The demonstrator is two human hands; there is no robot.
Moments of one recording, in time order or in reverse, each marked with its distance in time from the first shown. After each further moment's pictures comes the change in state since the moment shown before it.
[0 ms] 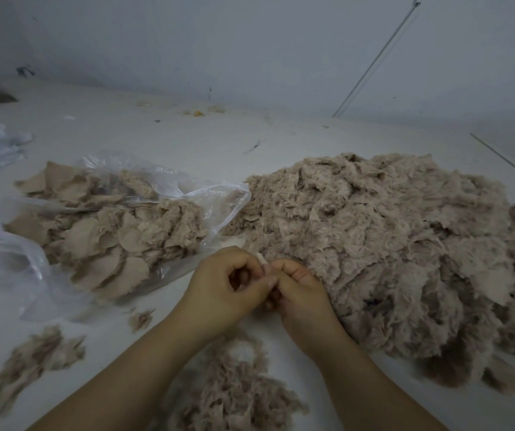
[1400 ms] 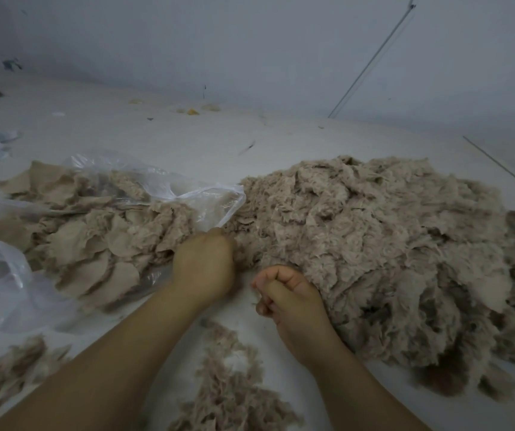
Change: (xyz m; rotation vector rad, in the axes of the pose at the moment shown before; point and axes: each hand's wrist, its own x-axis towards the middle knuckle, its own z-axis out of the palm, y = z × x) left_hand 0.054 -0.026 0.000 1.022 -0.100 -0.012; right_hand -0.001 0.003 0.000 -0.125 0.056 0.051
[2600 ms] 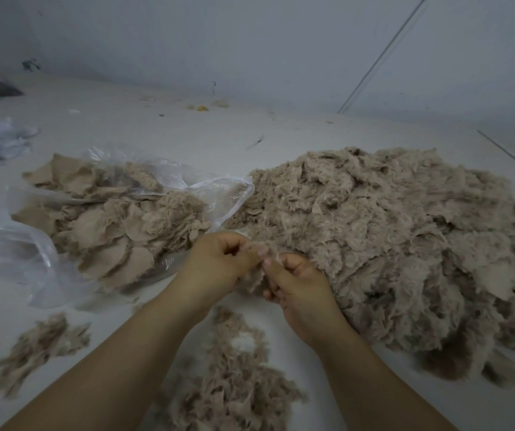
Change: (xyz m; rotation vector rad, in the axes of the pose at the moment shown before) left_hand -0.043 0.014 -0.029 -1.394 -0.119 -0.377; right_hand -0.002 -0.006 0.000 0.100 -0.064 -0.080
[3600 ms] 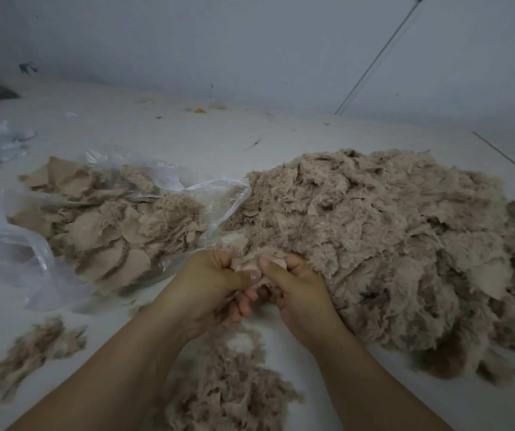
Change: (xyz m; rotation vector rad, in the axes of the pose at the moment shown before) left_hand -0.015 0.001 -0.002 -0.215 -0.171 -0.271; right_hand -0.005 -0.005 0.003 0.189 -0.015 0.065
